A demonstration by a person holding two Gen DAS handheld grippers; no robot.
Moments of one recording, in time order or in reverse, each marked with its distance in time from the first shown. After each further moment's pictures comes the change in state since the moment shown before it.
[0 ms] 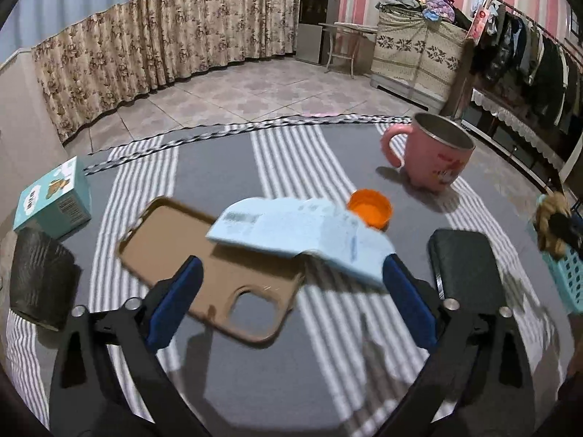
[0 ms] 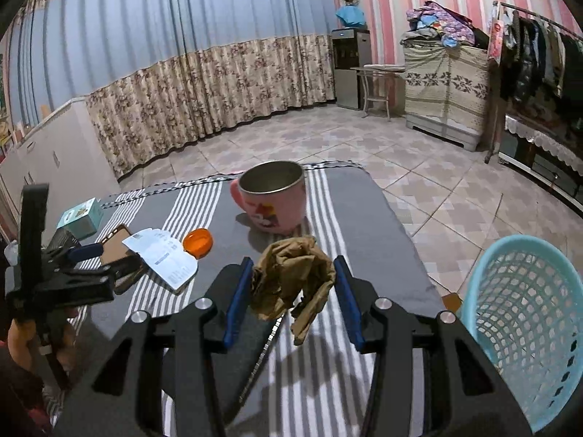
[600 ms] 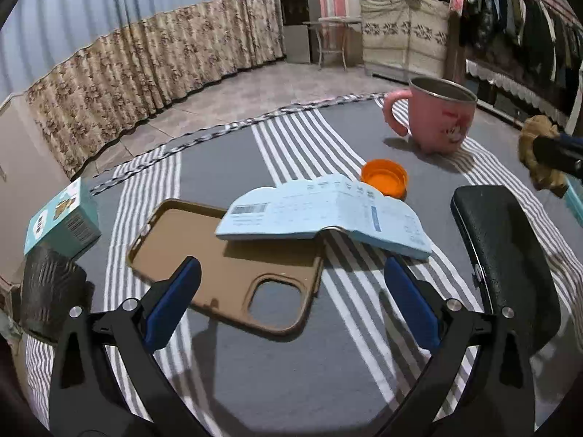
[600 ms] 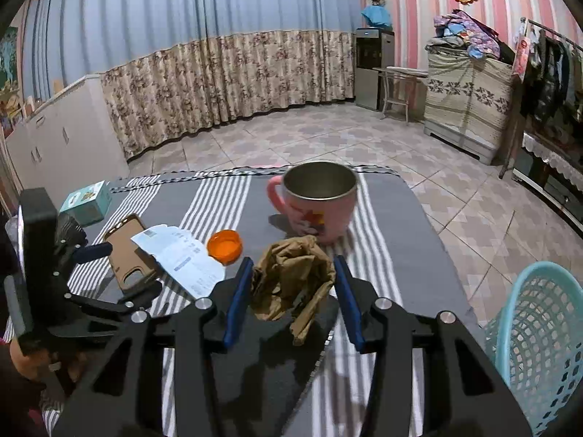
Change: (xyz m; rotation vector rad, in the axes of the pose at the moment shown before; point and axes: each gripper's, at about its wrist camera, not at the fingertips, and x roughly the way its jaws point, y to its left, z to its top) left arm 0.010 0.002 -0.019 0.160 -0.023 0.064; right arm 0.022 0.037 0.016 -0.089 0.029 0.029
